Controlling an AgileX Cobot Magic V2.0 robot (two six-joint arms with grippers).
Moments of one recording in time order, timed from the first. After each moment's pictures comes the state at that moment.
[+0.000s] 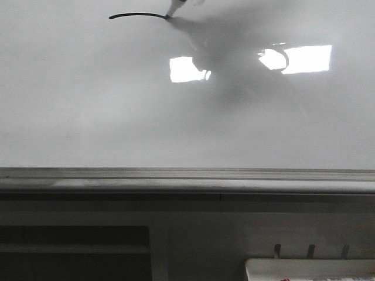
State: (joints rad) left arm -0.72 0.16 -0.65 0.12 0.66 -0.05; right arm 0.55 1.32 -1.21 0.25 0.57 -0.55
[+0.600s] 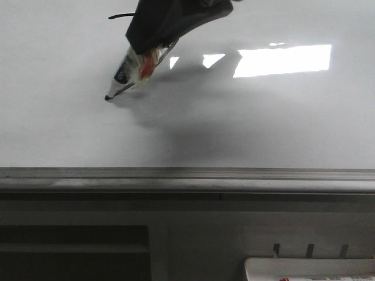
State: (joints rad) left arm -0.72 0.16 -0.65 0.12 0.66 -0.05; right arm 0.72 1.44 -1.11 0.30 0.45 -0.43
